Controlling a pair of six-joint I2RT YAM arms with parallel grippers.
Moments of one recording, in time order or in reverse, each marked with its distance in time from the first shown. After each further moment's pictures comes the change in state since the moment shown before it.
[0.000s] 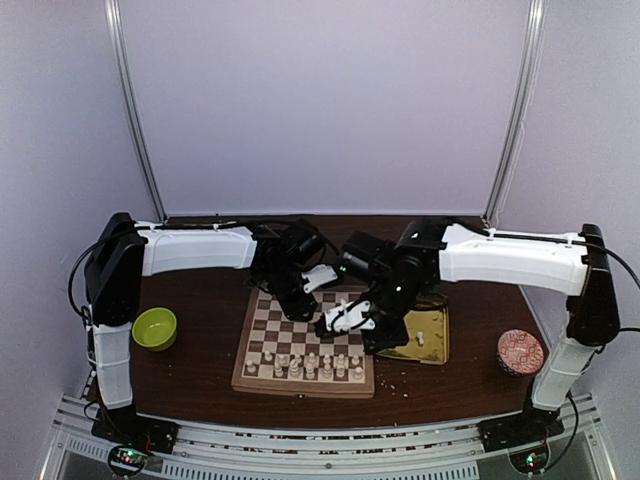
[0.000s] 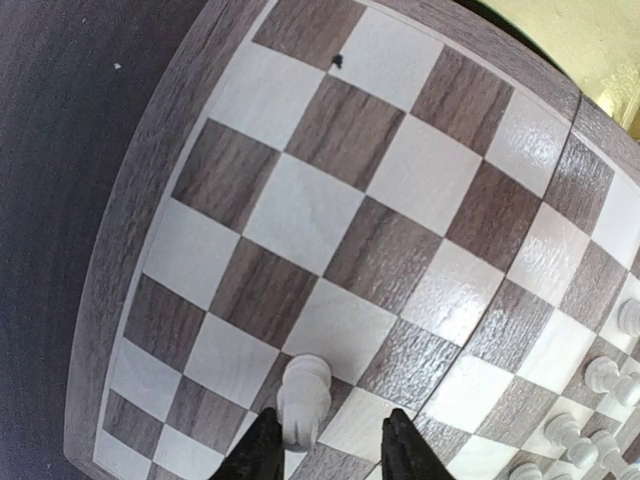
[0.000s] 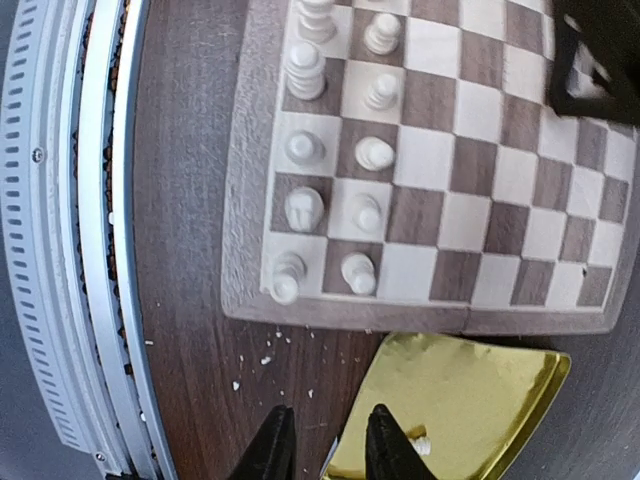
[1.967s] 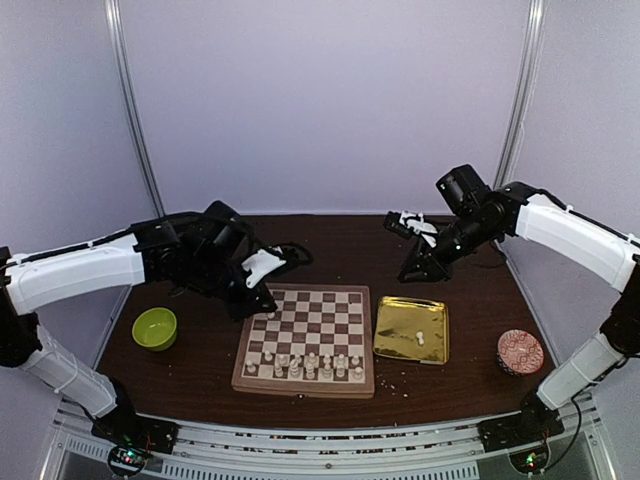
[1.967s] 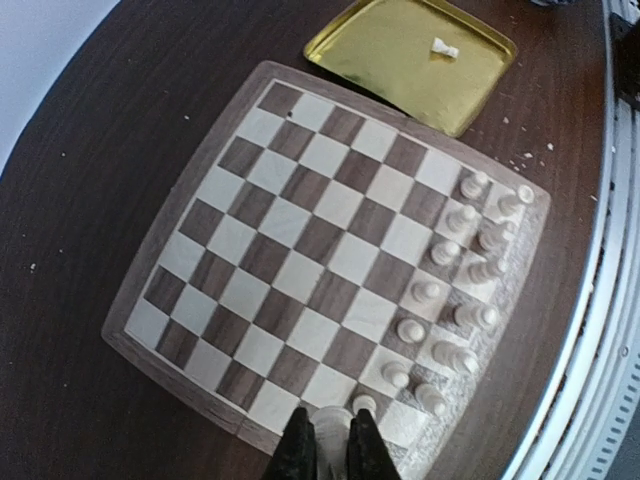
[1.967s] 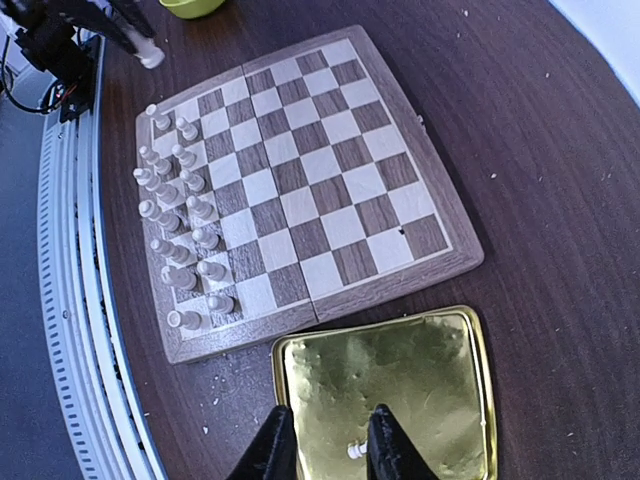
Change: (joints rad) left arm -0.016 -0.602 -0.388 0.074 0.066 -0.059; right arm -0.513 -0.266 -0.137 0.223 -0.419 0.095
